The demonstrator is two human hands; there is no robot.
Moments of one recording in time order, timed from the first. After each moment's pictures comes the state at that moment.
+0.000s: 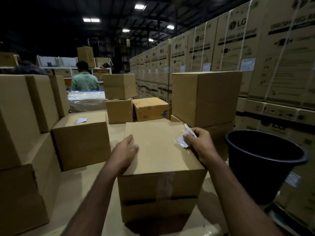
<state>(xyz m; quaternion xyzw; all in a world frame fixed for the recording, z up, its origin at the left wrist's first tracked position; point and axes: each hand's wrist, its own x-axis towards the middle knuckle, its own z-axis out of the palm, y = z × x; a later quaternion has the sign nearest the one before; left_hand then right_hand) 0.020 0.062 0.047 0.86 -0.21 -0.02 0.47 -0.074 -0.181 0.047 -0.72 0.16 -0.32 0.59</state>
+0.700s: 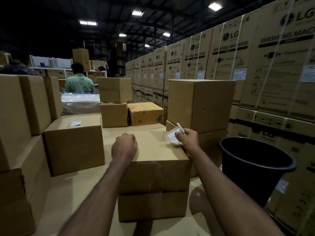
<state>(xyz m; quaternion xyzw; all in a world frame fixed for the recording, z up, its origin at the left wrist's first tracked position) 0.075 0.019 0.041 0.92 -0.20 0.22 0.24 -0.015 -0.199 0.051 -0.72 0.24 -0.32 0.57</state>
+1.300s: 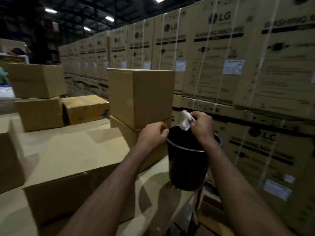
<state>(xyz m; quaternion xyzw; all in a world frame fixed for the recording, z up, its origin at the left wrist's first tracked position) -0.044 -0.201 0.082 0.78 -0.53 0.03 0.34 -0.169 -0.347 0.091 -0.79 0.37 -0.47 0.15</state>
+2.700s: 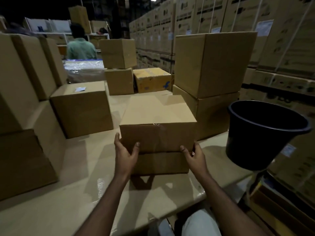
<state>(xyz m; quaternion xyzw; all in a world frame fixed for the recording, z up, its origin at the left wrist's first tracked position) 0.003 0.065 -0.106 0.77 -0.14 0.08 0.61 -0.105 -0.163 -0.127 -0.75 0.18 -0.30 0.57</state>
